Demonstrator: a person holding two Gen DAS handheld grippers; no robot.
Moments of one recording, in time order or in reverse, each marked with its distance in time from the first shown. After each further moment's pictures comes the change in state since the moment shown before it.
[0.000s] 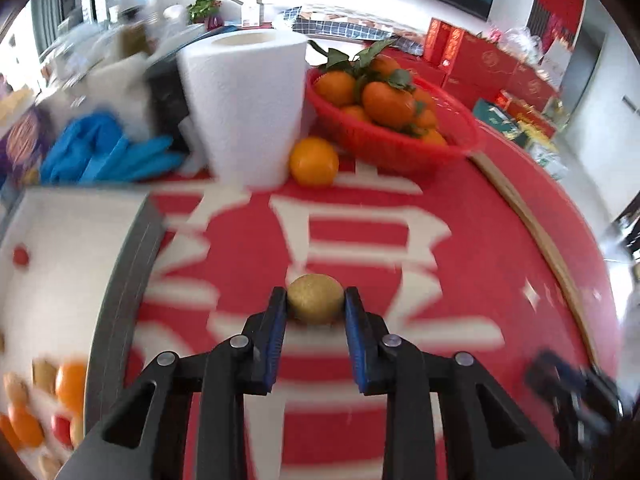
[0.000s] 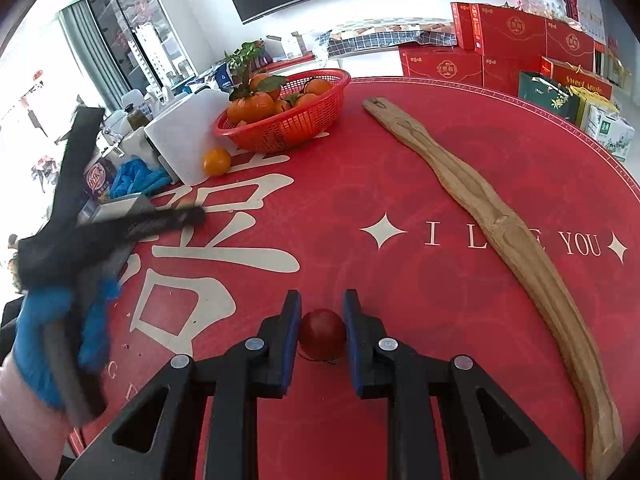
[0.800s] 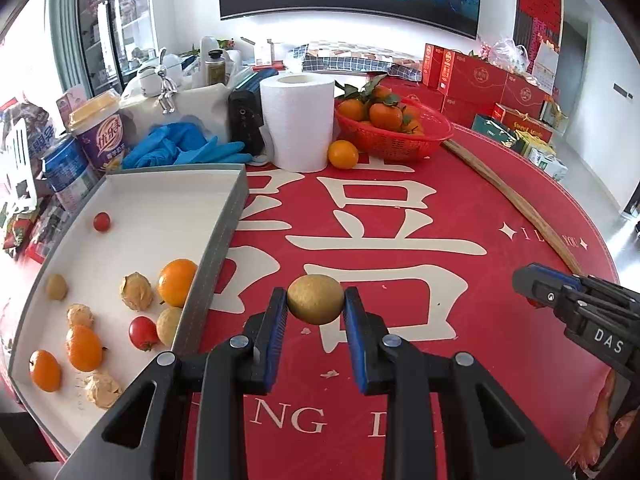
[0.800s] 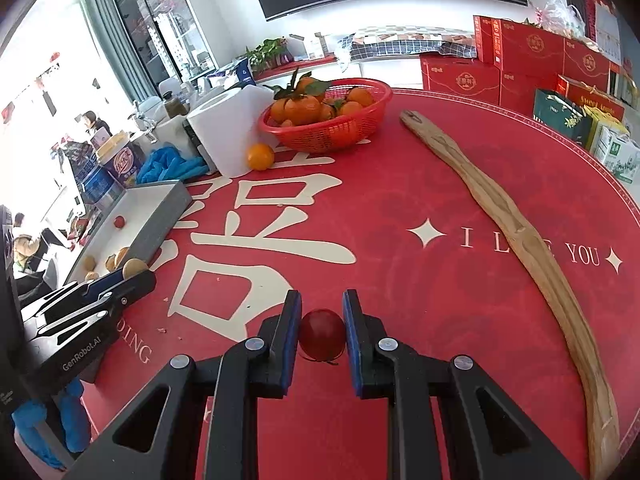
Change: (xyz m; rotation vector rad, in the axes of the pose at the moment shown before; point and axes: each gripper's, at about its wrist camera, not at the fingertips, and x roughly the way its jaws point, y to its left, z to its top) left arm -0.071 0.013 -0.065 0.056 -0.140 0.094; right arm -0.021 0.038 -0.004 -0.073 0.000 0.024
